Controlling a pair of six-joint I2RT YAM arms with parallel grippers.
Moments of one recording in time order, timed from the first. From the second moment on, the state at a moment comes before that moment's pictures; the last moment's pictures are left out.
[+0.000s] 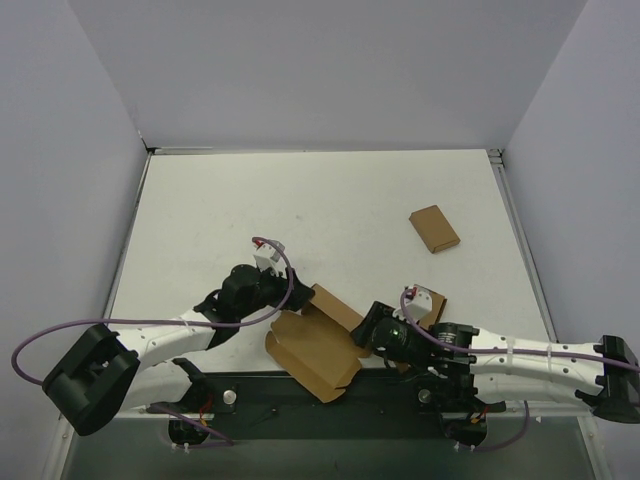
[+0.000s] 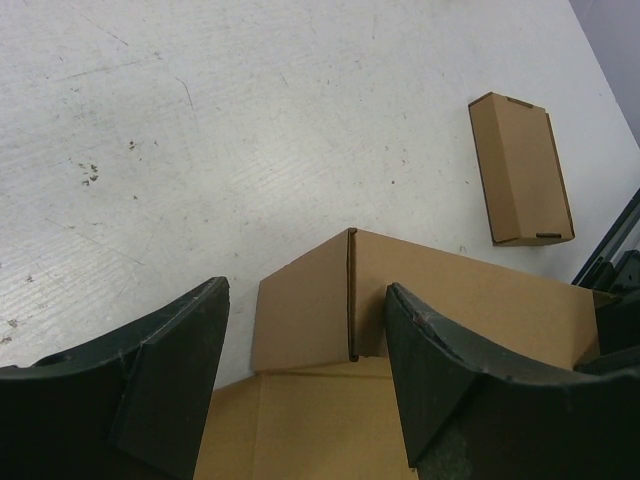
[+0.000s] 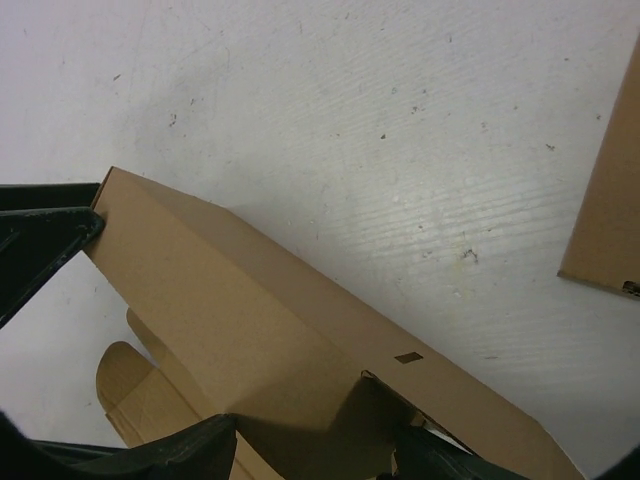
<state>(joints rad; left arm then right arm) -0.72 1.18 0.35 0.45 0.11 -0.55 1.29 0.87 0.52 -0.61 0.50 1.45</state>
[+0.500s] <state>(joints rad) -0.72 1.14 0.31 0.48 0.10 -0.55 1.17 0.74 0.38 -0.41 0.57 1.38</state>
